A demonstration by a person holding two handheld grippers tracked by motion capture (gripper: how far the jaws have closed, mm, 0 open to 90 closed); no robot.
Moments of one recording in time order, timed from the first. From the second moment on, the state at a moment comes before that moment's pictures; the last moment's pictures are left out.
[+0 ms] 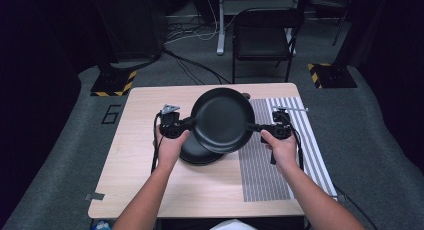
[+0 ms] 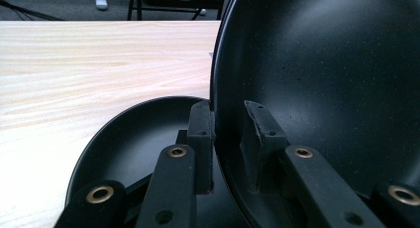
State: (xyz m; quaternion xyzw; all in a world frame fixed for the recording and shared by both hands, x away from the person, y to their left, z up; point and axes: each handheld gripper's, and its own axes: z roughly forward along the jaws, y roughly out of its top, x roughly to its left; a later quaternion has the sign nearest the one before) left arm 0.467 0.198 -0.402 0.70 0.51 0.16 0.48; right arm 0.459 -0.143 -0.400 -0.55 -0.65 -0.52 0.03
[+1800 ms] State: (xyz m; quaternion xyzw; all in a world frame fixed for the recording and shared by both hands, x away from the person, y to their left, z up) left arm 0.492 0.125 -0.399 0.73 0.45 0.12 0.50; right arm 0.432 -0.215 -0.401 -0.60 -0.60 -0.53 0.00
